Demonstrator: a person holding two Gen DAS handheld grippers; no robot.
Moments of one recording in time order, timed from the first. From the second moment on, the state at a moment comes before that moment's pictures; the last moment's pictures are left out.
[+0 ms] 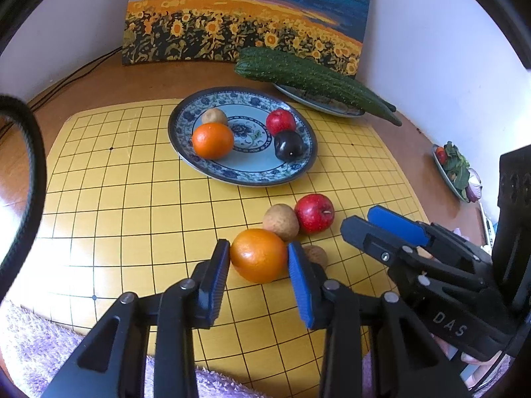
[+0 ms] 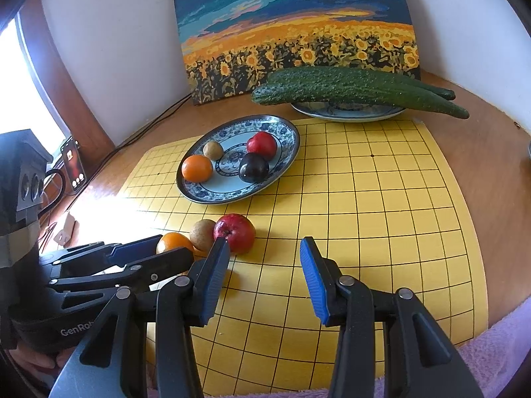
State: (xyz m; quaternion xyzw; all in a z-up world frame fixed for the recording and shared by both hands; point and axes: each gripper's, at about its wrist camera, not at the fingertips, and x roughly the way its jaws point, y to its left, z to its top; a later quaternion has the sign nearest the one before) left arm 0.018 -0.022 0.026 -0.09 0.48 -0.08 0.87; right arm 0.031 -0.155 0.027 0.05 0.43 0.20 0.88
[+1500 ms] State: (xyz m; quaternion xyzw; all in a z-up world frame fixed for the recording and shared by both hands) left arm 0.015 0.015 0.030 -0.11 0.46 -0.04 0.88; right arm 0.055 -0.129 0.015 0.06 0.45 0.25 0.85
